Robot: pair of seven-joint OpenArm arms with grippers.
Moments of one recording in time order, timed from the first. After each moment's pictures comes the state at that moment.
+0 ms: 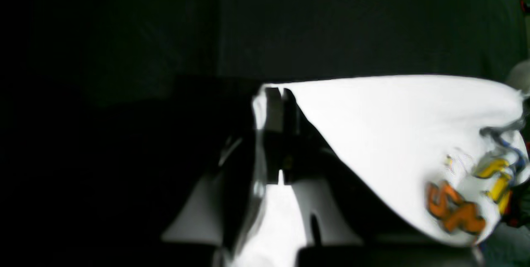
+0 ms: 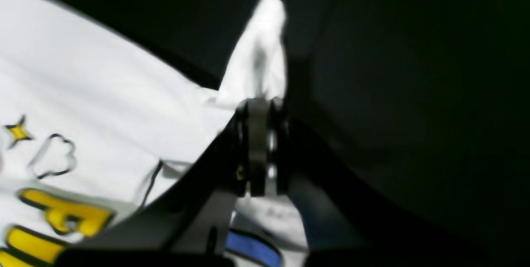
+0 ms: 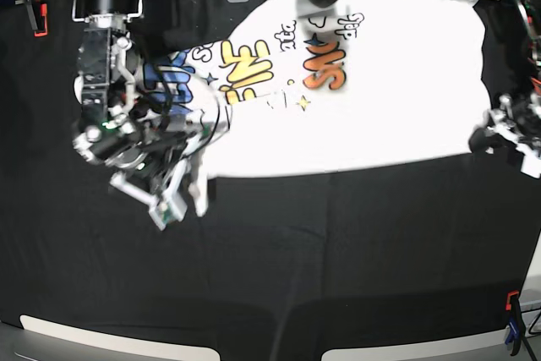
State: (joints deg) left arm -8.6 -28.9 -22.2 52.0 -57.8 -42.4 55.0; right arm 5.2 10.7 3.7 100.2 9.2 31.2 -57.1
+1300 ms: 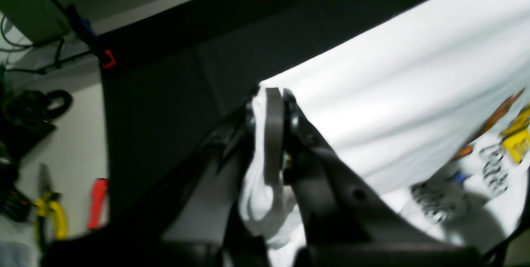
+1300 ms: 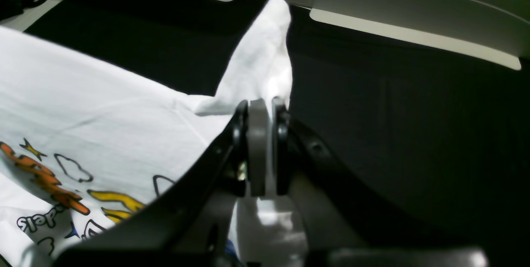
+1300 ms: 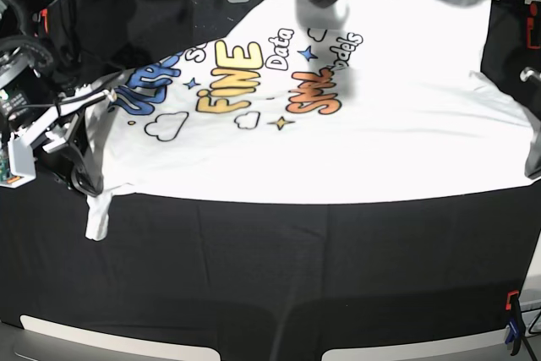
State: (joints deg) left arm 15.7 -24.0 -47.8 127.2 -64.2 -36.8 64.7; right arm -7.0 10.7 40.7 134.2 49.9 38.3 -68.7
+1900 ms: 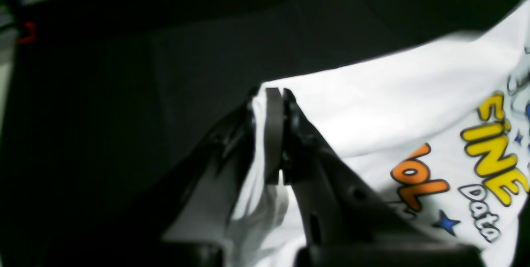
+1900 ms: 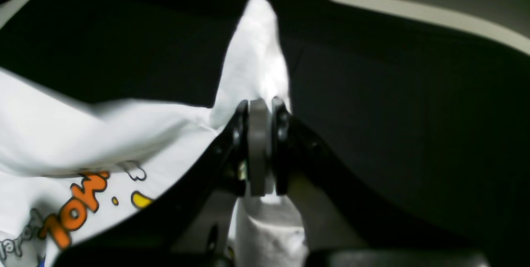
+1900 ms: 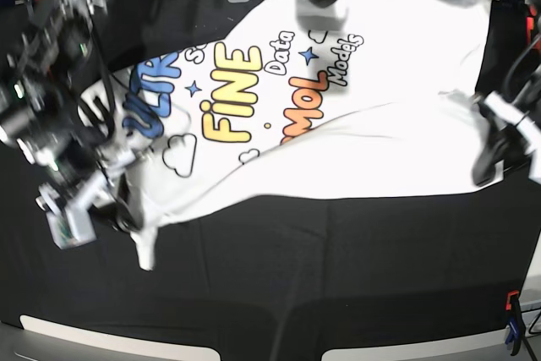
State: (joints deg) left arm 10.7 -18.8 -26.8 110.5 -43.8 -36.8 44.6; right arm 6.0 10.9 21.7 111.4 29.4 38.6 -57.7
